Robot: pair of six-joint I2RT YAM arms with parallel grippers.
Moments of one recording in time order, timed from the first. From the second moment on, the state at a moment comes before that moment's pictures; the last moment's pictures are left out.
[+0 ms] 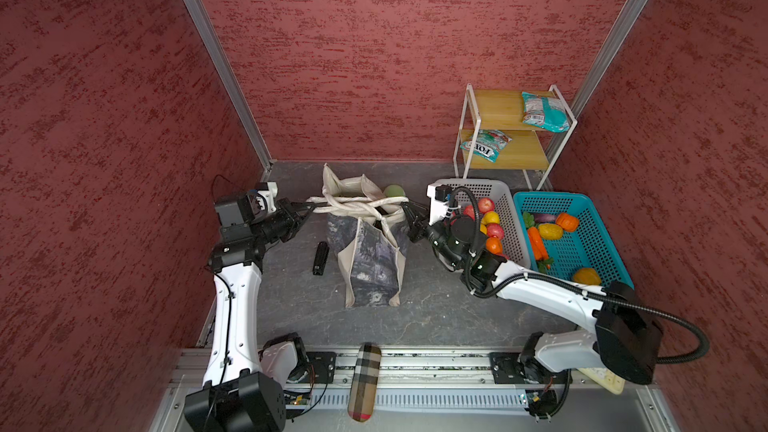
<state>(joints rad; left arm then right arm) 0.34 1.01 0.97 -0.53 0.86 -0.77 0.85 1.35 0.80 0.62 0.21 0.40</state>
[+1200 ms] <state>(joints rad) 0.53 1.12 0.93 -0.55 1.12 -0.91 0.68 0.99 0.55 0.37 0.20 0.39</state>
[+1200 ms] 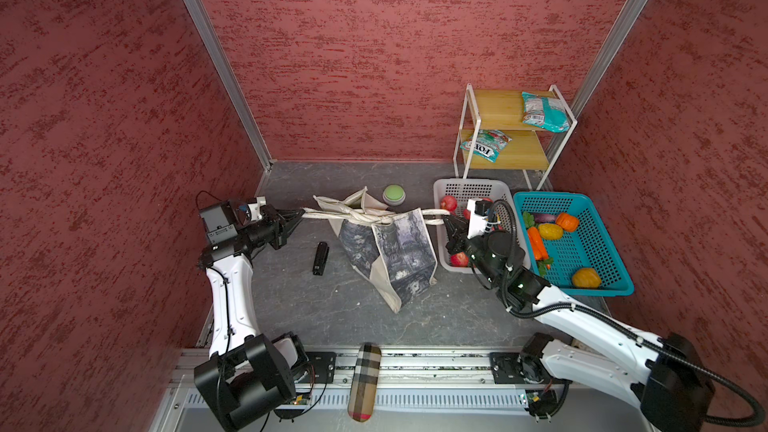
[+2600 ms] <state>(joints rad) 0.33 1.17 1.10 -0.36 1.00 -0.89 0.47 1.15 0.70 0.50 -0.09 0.55</state>
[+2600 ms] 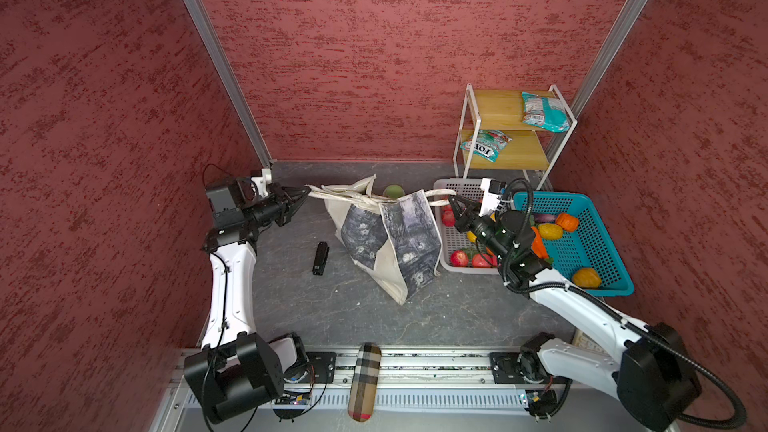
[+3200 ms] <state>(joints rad) -0.04 1.30 1.34 -0.38 0.77 -0.70 0.57 1.35 0.98 0.47 -0.04 0.30</state>
